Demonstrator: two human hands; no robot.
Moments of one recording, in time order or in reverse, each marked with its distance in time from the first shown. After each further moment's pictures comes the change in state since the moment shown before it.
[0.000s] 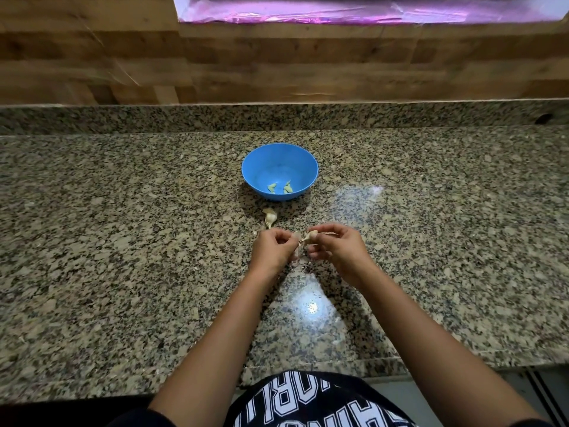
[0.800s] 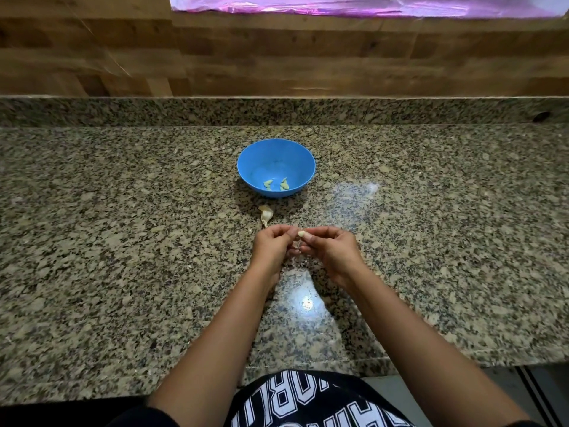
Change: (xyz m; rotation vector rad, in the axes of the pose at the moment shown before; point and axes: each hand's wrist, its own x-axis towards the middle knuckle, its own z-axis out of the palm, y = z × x) left_hand 0.000 0.004 0.011 -0.429 -0.055 -0.179; right_hand 0.002 0.005 0.009 0.227 0.059 0.065
